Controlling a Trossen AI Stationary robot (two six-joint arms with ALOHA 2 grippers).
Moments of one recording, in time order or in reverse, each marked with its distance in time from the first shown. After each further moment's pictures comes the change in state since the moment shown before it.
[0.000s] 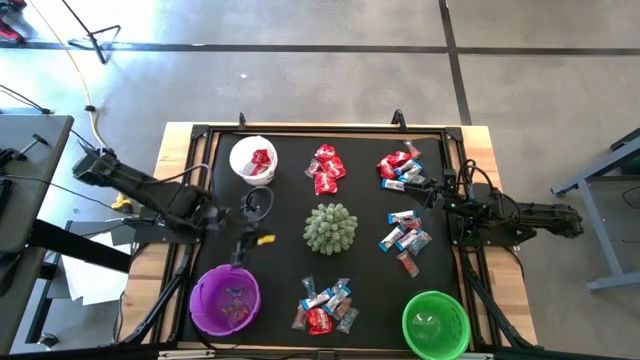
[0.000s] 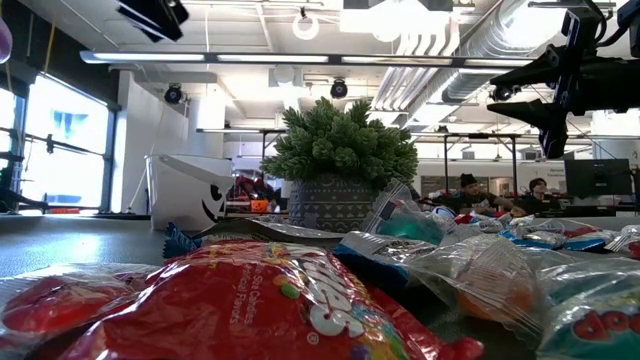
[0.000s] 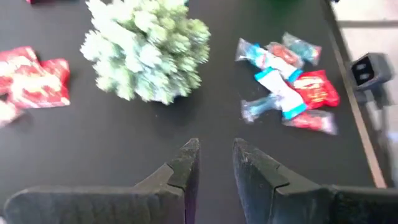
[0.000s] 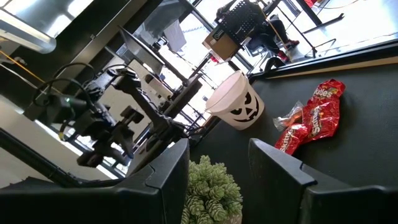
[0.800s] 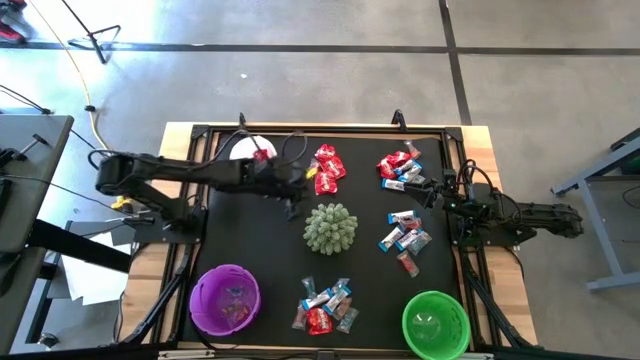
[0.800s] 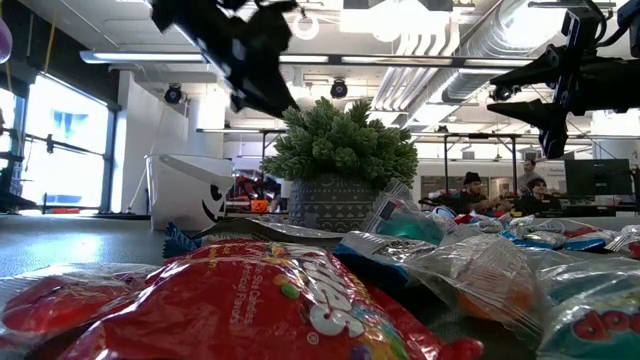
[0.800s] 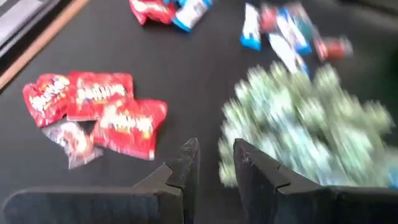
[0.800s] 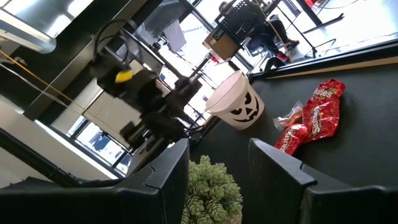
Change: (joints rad) left arm 0.496 0.306 0.001 0.437 0.139 0.038; right arm 0.000 0.000 0.000 0.000 0.000 0.000
